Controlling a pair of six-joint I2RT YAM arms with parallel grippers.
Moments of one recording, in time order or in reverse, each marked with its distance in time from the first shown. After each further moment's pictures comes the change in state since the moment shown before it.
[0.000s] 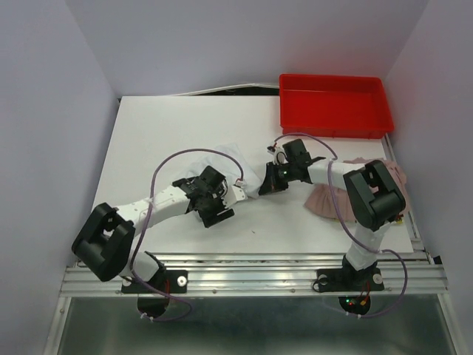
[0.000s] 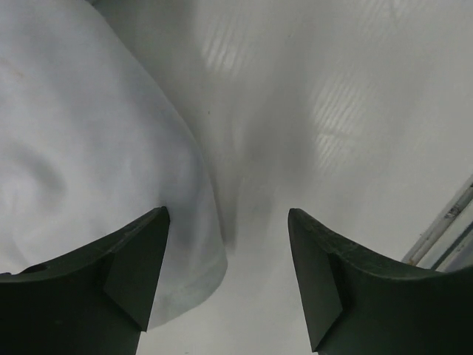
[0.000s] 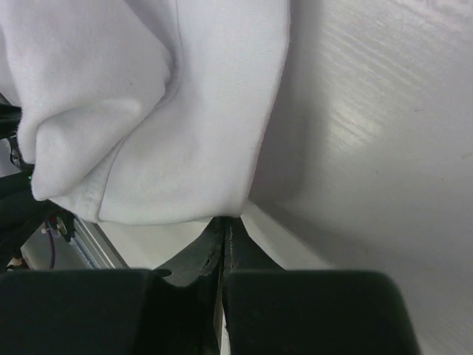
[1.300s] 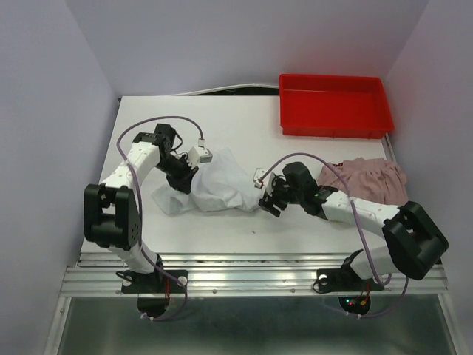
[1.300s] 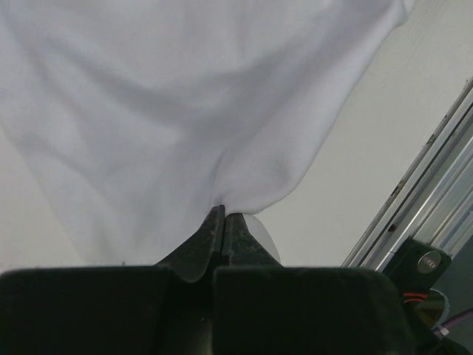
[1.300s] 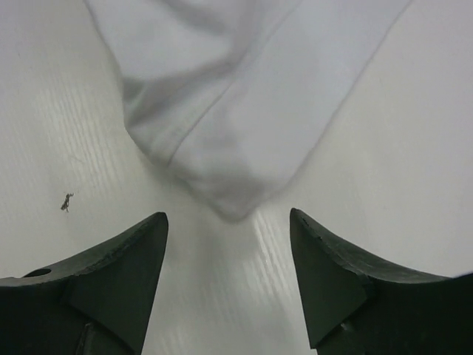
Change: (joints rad) left arm 0.523 0.200 0.412 -0.484 0.360 0.327; right arm 0.211 -0.490 -0.333 0.090 0.303 -0.821
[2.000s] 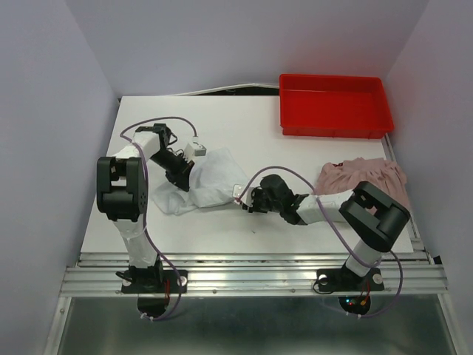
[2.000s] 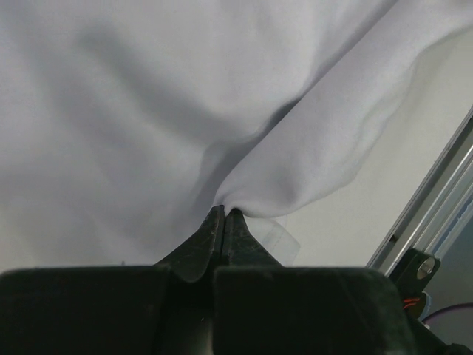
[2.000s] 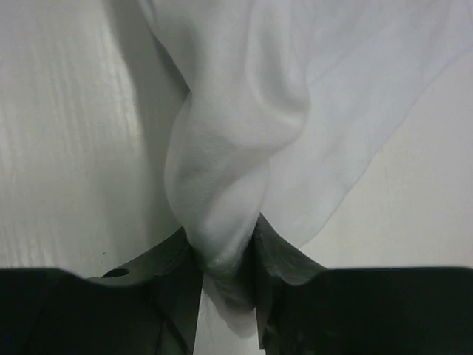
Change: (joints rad) left arm 0.108 0.345 0.148 -0.039 0.104 0.045; right arm 0.179 0.297 -0.009 0.404 0.173 -0.225
